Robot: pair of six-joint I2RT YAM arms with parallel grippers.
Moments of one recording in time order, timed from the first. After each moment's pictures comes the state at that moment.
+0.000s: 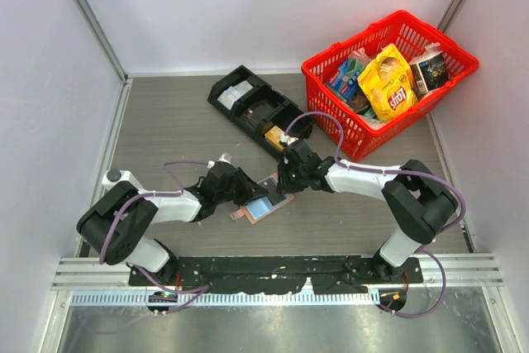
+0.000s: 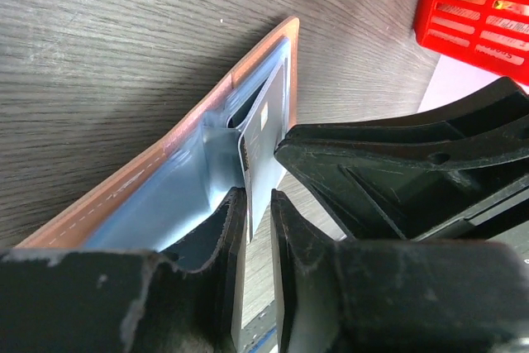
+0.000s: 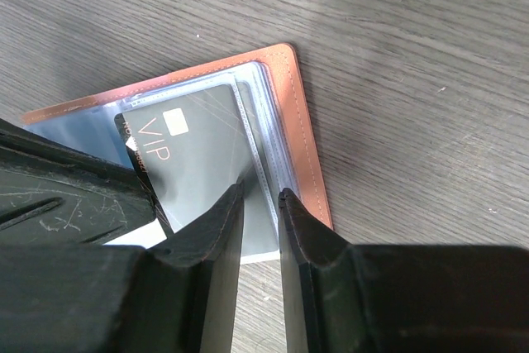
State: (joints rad) left arm -0.70 1.47 0.45 0.40 0.16 -1.30; right arm 0.76 1.64 0.86 -0.14 -0.06 0.52
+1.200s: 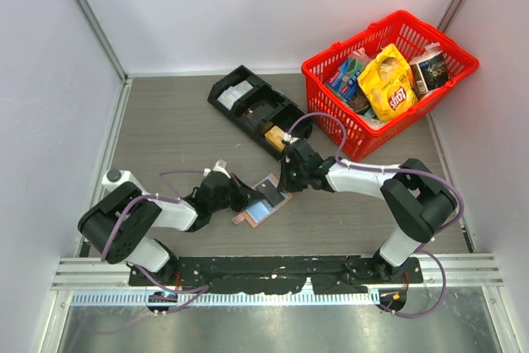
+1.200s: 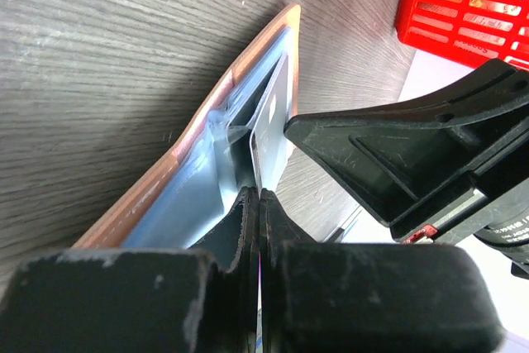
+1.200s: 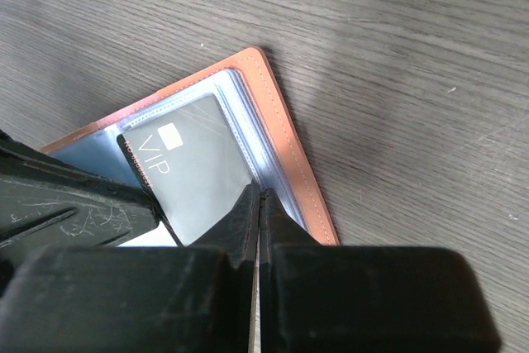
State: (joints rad) left arm -0.70 1.50 0.31 0.65 0.15 -1.36; right arm 0.75 1.65 0.85 -0.11 -0.09 0.58
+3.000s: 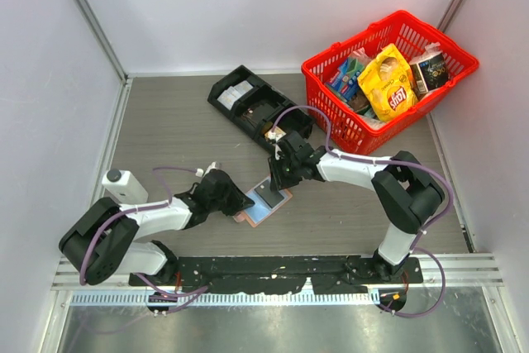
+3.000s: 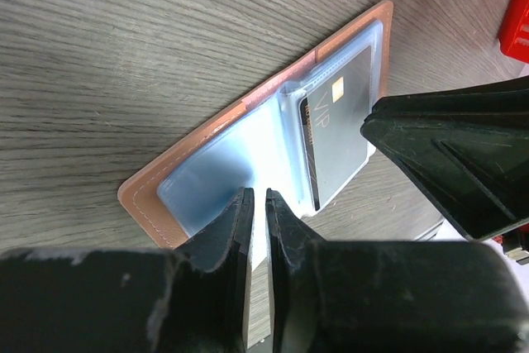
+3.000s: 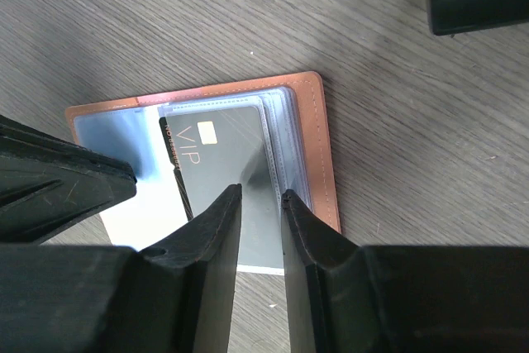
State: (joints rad) left arm -0.70 1.31 0.38 0.17 0.05 -1.25; right arm 0.75 1.73 1.00 -0.24 -0.19 0.38
